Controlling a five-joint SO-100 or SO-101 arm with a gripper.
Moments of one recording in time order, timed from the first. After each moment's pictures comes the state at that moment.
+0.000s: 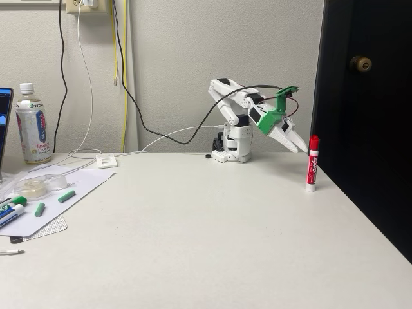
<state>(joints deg) -41.0 148.2 162.9 15.4 -97.0</state>
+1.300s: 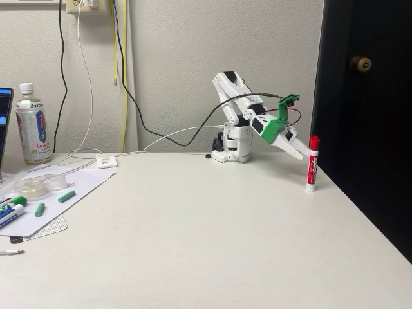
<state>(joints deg) -41.5 131.0 168.0 -12.3 -97.4</state>
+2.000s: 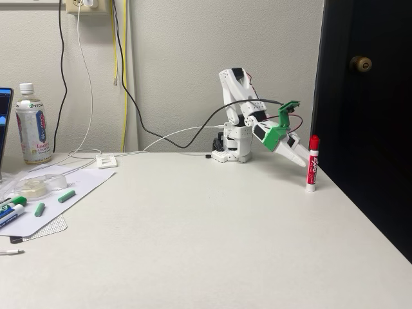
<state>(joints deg) -42.5 115.4 167.8 -28.7 -94.4</state>
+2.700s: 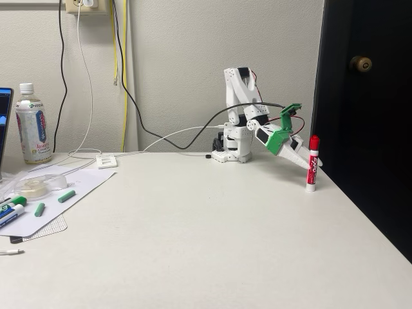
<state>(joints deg) -43.1 108.2 164.2 -34.0 -92.5</state>
